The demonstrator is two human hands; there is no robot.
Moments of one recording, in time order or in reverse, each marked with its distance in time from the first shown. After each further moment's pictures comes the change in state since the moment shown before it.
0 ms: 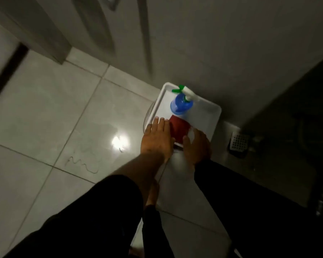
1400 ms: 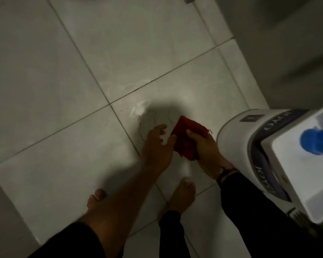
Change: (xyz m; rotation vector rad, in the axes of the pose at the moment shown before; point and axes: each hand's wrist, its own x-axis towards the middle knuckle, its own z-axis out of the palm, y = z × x) left_hand -0.083 -0.292 0.173 -1.279 0.567 -0.769; right_hand -0.046 -0.130 0.291 0.540 -0.701 0.028
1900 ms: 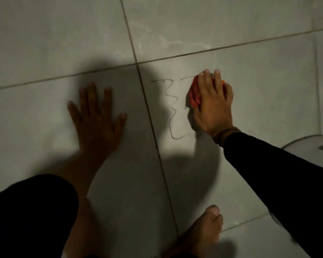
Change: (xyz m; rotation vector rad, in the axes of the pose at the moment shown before) left_hand 0.191 -0.301 -0.113 0.831 0.495 0.209; right_hand 0.246 0.080 0.111 -1.768 0.077 -0.851
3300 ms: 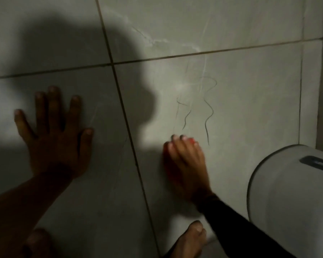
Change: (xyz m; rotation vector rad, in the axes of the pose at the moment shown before) left_hand 0.001 -0.023 0.035 -0.103 0.094 0.090; right_hand -0.105 0.017 0.084 -0.045 0.055 -0.302
